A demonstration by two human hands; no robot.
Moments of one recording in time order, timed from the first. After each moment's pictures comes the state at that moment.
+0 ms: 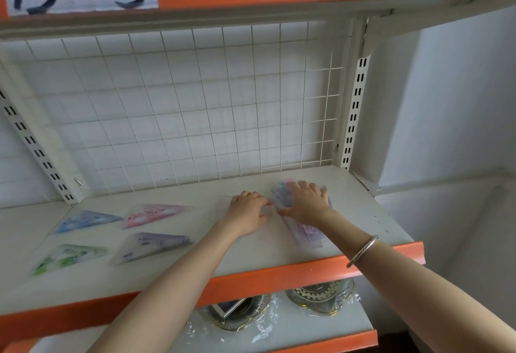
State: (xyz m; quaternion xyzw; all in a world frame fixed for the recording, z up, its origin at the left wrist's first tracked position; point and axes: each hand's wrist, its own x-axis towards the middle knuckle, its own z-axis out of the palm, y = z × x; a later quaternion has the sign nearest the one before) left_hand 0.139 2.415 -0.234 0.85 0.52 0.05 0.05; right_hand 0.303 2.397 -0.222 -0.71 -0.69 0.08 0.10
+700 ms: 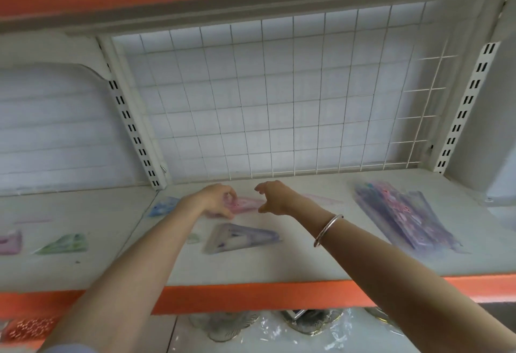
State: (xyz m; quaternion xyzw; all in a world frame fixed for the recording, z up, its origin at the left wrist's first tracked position) left_hand -0.105 2.455 -0.205 0.74 0.66 -0.05 0.14; right_hand 0.078 2.459 -0.217 -0.53 -0.83 0.17 0.07
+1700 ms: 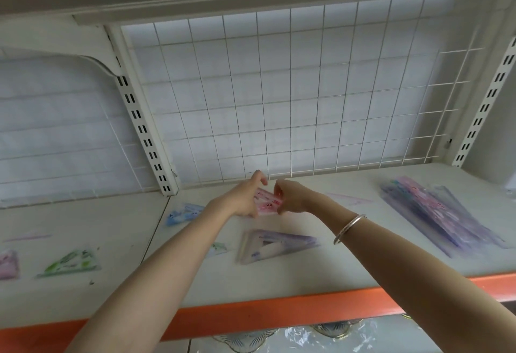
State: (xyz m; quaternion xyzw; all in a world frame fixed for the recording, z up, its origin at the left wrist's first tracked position) left_hand -0.110 2.469 -0.209 0.79 0.56 0.08 0.24; right_hand 0.048 2.471 -0.216 -0.59 -0.77 0.24 0.08
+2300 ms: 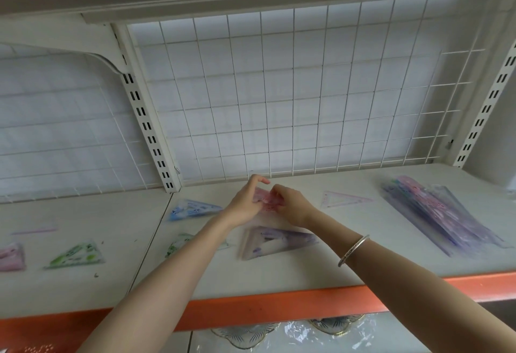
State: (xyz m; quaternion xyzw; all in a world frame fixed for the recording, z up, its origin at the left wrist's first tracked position) left_hand -0.113 2.459 -0.243 0.73 0.53 0.28 0.34; right_hand 0.041 2.452 -0.247 -0.54 -0.77 0.25 0.24
